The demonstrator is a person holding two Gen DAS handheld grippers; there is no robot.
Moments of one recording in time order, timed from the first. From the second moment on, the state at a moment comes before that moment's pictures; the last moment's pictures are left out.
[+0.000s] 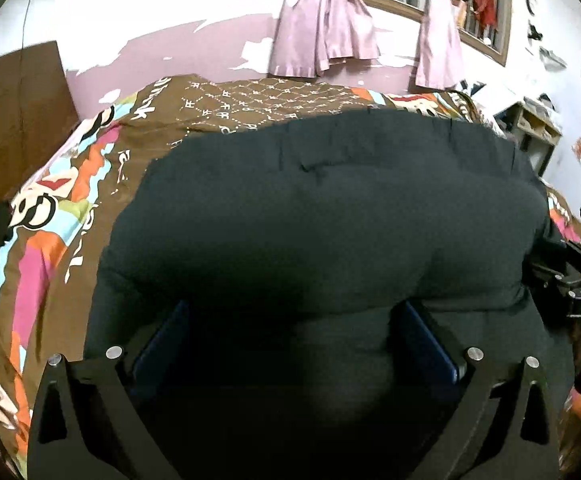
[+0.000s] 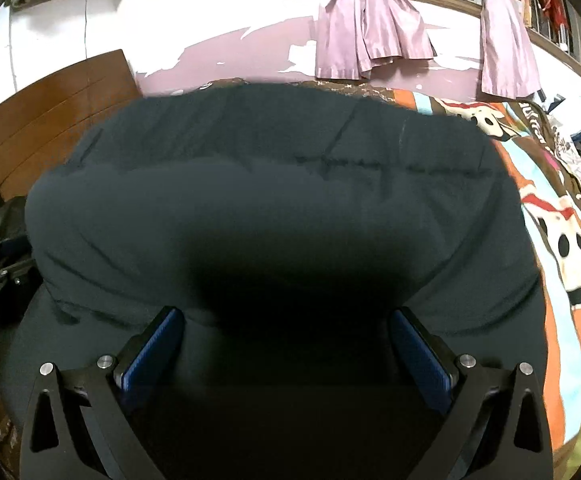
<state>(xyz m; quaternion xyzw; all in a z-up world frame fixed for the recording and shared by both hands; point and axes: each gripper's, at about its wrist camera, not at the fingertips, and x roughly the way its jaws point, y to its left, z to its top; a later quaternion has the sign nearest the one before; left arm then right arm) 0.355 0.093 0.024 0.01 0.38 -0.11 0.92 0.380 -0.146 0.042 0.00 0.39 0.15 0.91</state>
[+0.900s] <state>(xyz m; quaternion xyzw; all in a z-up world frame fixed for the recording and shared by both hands) 0.423 0.133 0.004 -0.10 0.41 -0.06 0.90 0.468 -0.160 0.009 0.05 0.42 0.17 0.89</state>
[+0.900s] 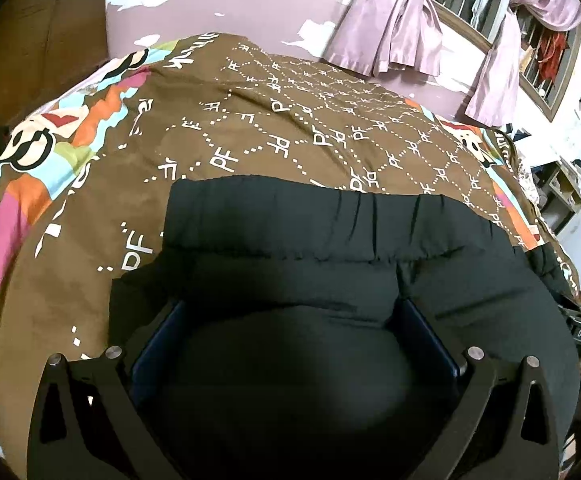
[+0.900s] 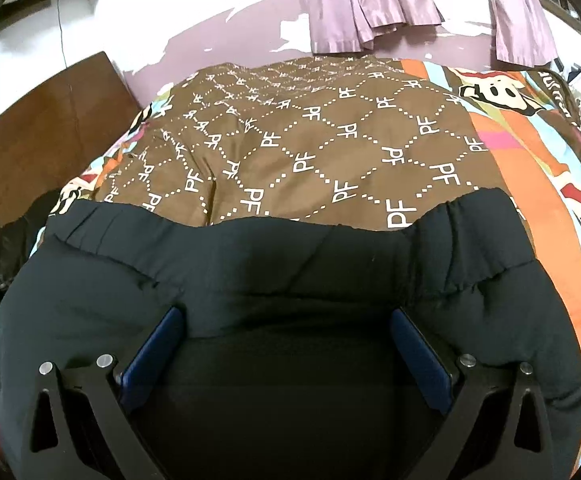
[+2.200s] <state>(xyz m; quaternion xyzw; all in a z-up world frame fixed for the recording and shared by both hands) 0.421 0.128 0.000 -0.09 0.40 -0.06 0.91 0.460 -0.154 0.005 0.03 0.41 0.16 0.90</state>
